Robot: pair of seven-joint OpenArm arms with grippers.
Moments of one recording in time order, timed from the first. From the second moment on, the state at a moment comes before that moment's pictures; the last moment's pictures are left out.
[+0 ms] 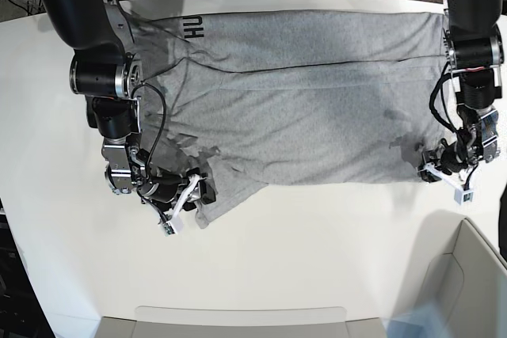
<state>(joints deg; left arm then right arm) -34.5 -31.3 -0.6 23.2 -25.2 -22.6 27.7 43.9 5.8 3.4 13.9 -6.5 37.7 -10.1</state>
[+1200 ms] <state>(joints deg) -24.6 -32.7 -12.6 38.9 -24.5 -34.3 38.3 35.9 3.9 3.3 48.3 -9.4 37.4 -31.4</state>
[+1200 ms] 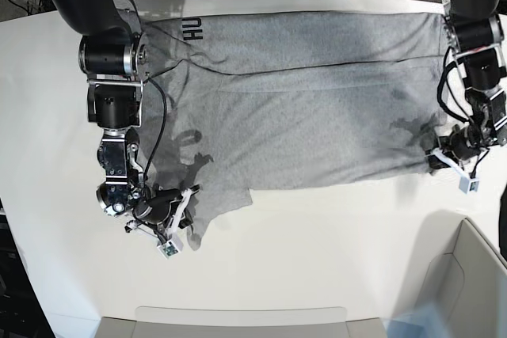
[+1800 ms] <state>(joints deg) -8.4 -31.4 -20.7 59.4 -24.7 -34.4 45.7 19.1 3.5 3.5 77.6 -8.5 37.5 -41.5</state>
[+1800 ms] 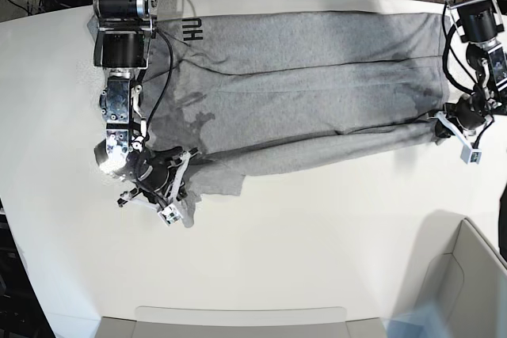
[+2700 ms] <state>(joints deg) 9.3 -31.1 -28.4 78.0 -25.5 -35.1 51.5 1.3 5.8 11.5 104.8 2.6 40.7 -55.1</state>
